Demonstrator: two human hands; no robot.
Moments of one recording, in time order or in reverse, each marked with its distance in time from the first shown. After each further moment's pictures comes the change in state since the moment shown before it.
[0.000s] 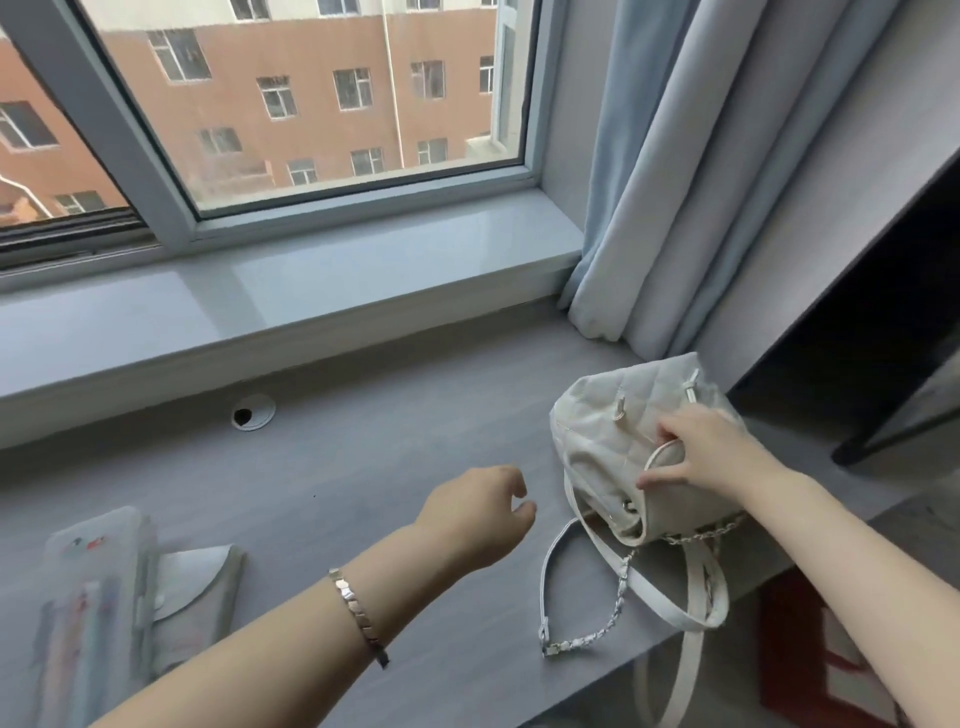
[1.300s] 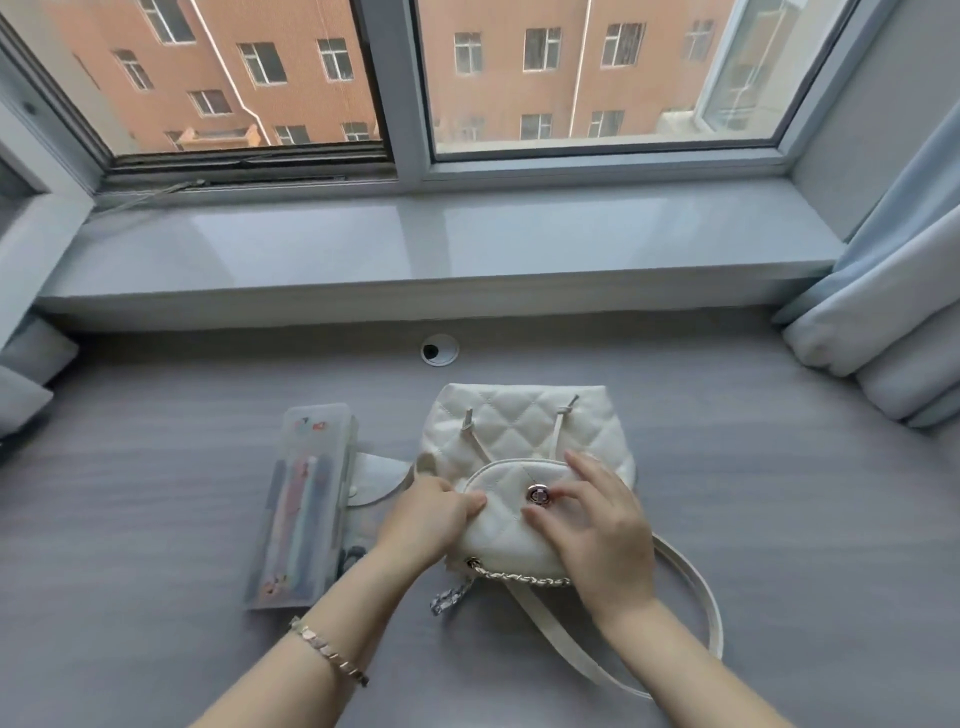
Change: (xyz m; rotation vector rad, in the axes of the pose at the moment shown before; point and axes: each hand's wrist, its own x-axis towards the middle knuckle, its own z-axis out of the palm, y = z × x) left_hand -0.077 -0.175 0.006 -0.755 0.271 -0.716; right_hand -0.008 -0.247 0.125 0.576 0.555 -0.361
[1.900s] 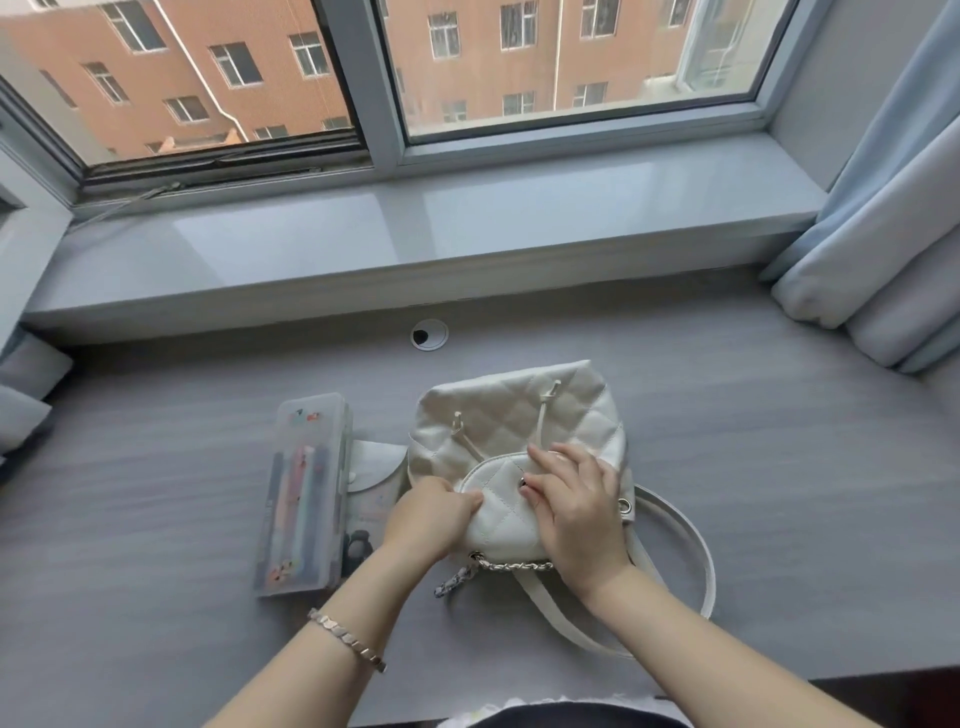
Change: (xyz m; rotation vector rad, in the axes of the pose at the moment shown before) left_hand -0.010 -0.009 0.013 0.272 0.030 -0.002; right_hand -0.019 0.013 0.031 -0.198 0.086 -0.259
